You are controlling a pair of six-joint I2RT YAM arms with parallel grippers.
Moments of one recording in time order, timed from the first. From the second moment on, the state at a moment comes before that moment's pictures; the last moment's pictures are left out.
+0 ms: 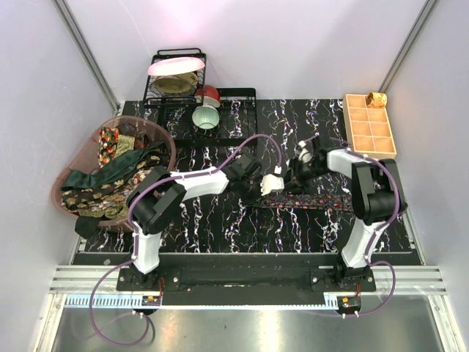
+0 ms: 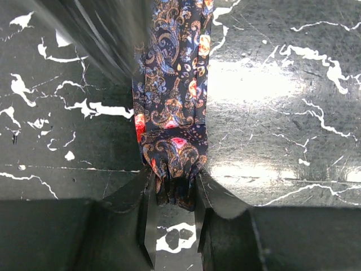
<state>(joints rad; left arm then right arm) -0.80 1.95 1.25 -0.30 0.45 0.58 0.17 1.89 1.09 -0.50 -0.81 0.39</state>
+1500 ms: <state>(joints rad) -0.83 1.95 1.33 -0.56 0.31 0.63 0.17 1.84 1.03 -0.38 -0.89 0.46</state>
